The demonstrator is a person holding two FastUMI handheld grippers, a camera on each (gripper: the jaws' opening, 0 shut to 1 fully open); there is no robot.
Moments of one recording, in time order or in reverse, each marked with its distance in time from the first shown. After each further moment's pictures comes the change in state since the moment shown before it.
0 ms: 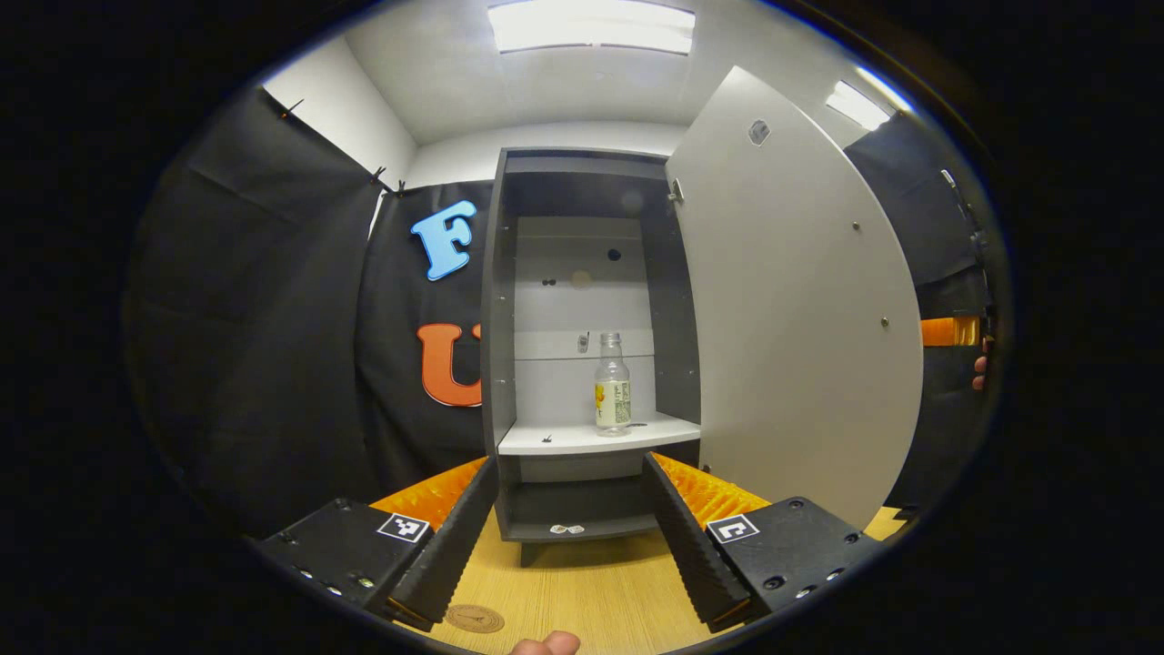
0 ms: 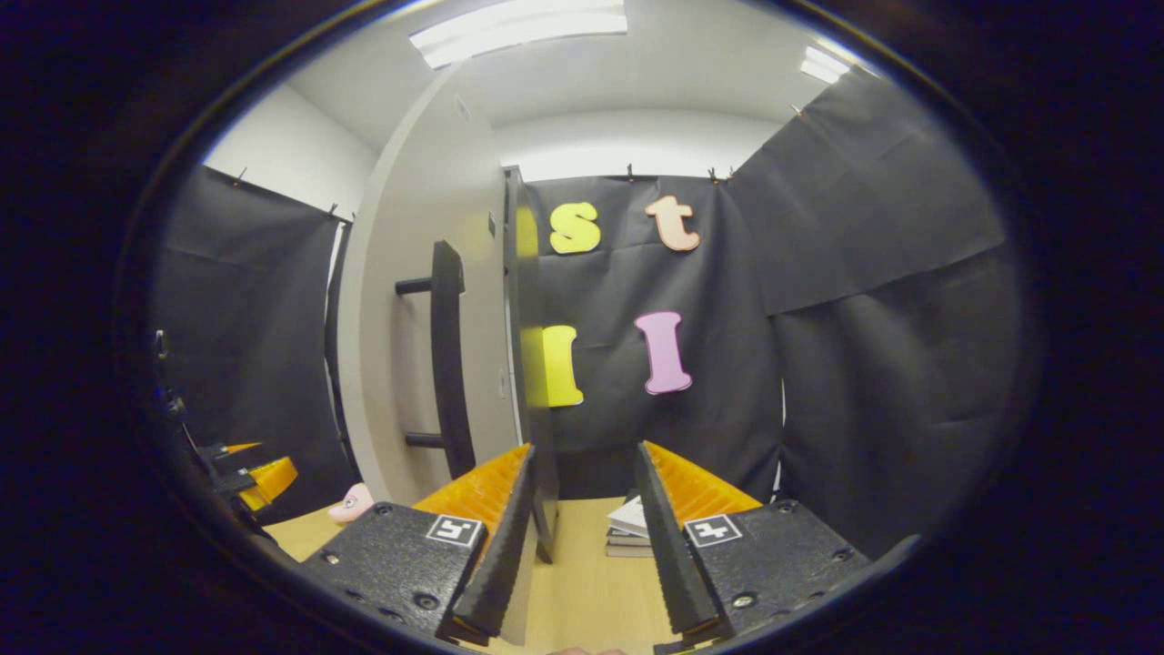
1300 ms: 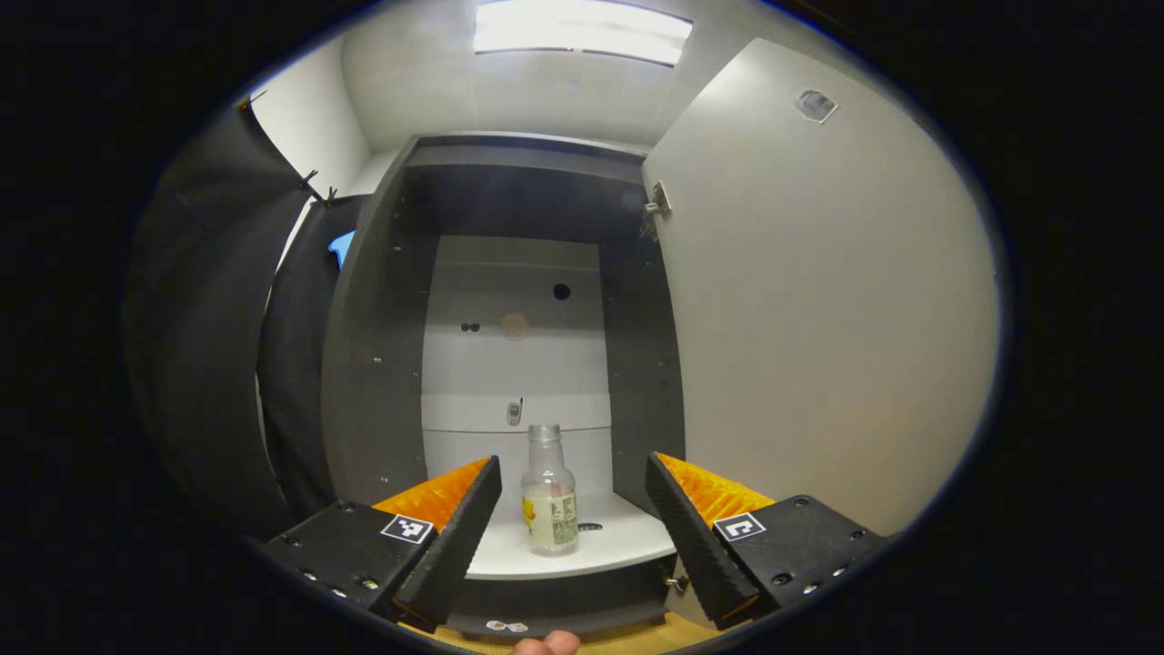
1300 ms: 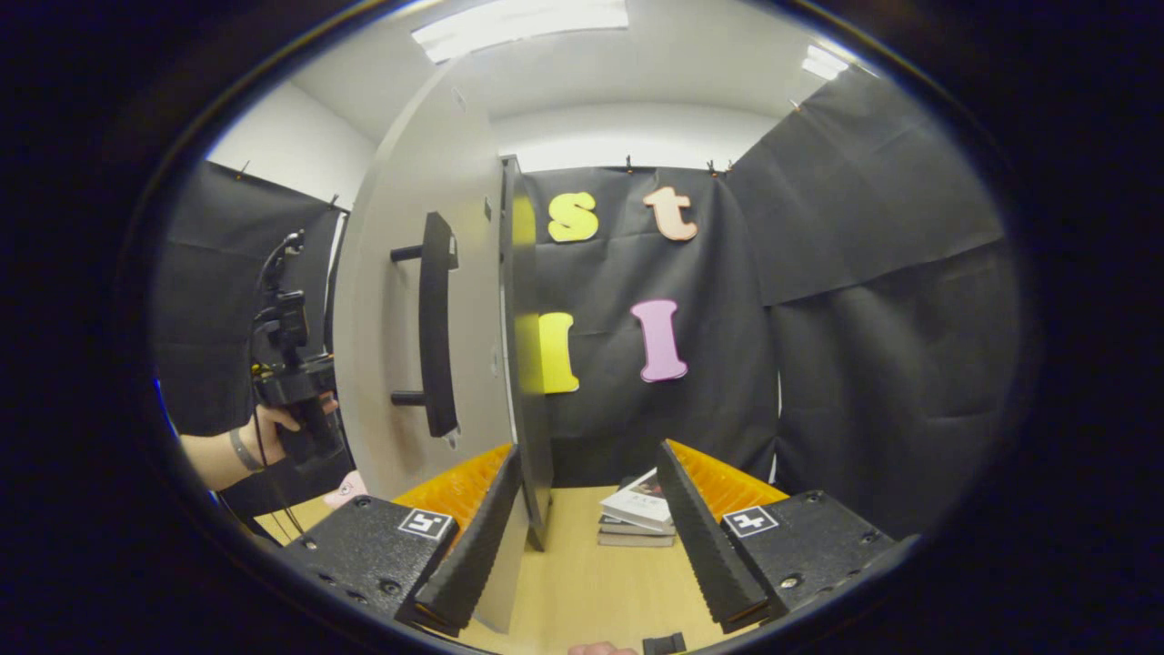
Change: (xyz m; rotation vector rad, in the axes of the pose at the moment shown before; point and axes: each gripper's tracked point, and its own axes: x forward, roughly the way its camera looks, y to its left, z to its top) left arm 0.223 -0.065 0.089 -0.023 -0.123 -0.165; right arm -0.013 -0.017 -0.022 -0.021 0.023 -0.016
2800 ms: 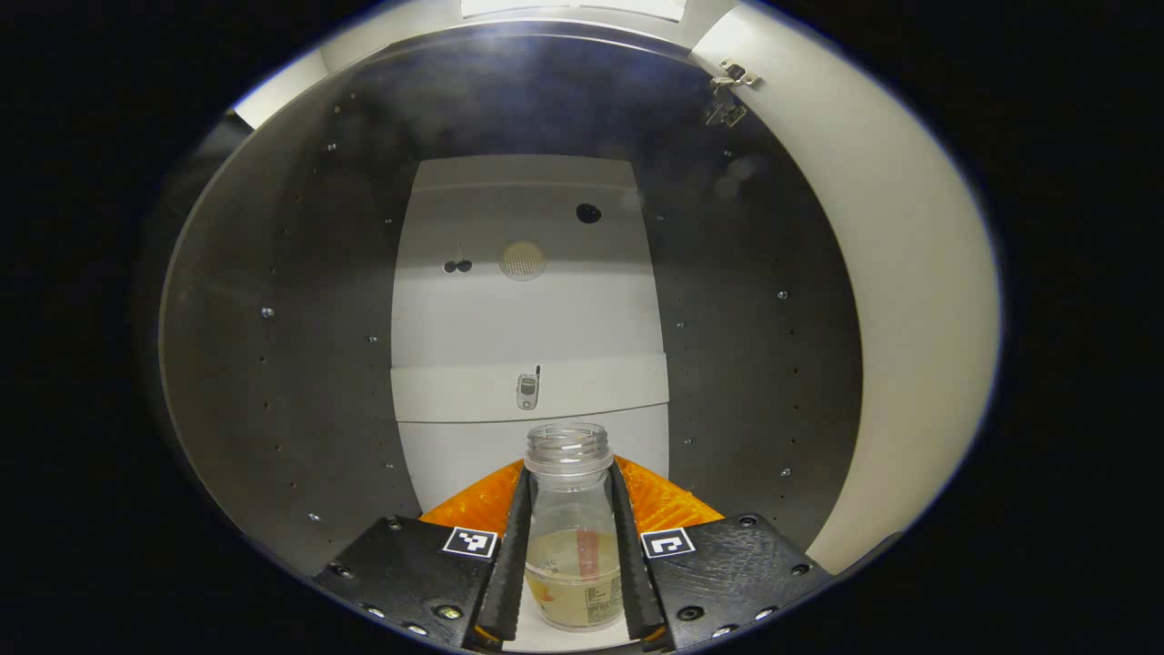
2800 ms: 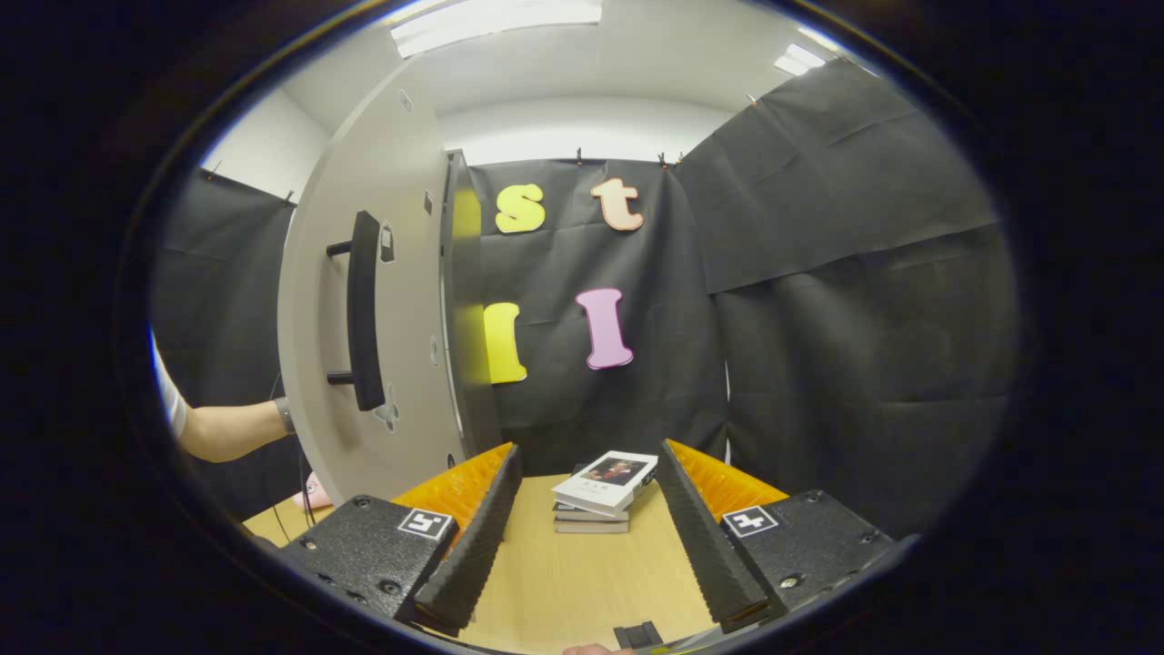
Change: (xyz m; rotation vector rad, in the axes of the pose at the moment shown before) left arm 0.124 0.043 -0.057 0.038 0.132 0.056; right arm -0.232 -0.210 0.010 0.024 0.024 -0.118
